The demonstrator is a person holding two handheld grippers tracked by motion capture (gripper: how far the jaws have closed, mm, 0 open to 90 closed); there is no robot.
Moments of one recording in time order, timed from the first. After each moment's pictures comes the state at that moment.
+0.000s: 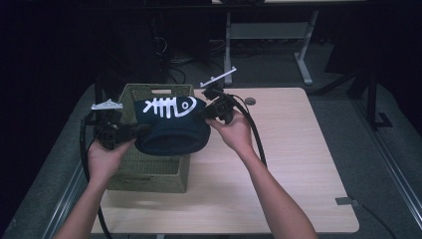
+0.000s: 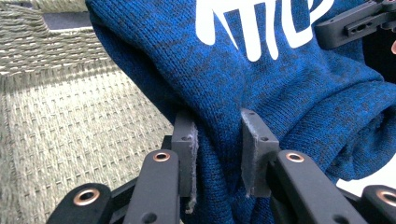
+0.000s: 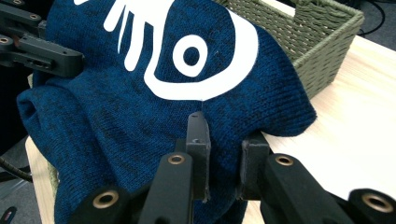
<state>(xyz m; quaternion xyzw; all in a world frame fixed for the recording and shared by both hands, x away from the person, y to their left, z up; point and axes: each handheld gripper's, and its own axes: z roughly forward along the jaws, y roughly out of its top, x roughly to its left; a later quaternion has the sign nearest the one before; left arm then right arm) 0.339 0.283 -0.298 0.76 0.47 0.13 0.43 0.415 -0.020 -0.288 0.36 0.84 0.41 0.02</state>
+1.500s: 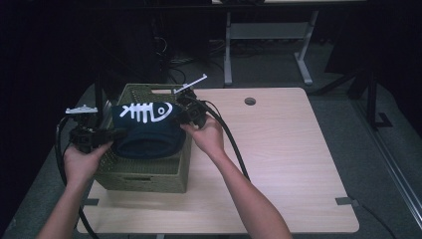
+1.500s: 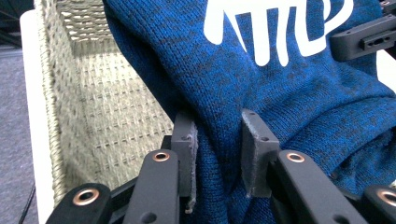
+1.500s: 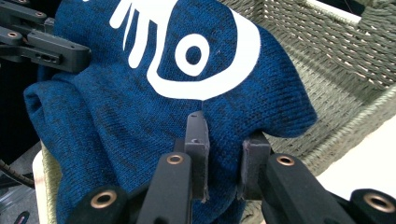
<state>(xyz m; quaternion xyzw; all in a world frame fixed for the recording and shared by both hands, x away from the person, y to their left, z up) 0.340 0.346 -0.313 0.74 0.52 0.14 0.40 0.423 0.048 -0.314 0.34 0.84 0.42 0.00</state>
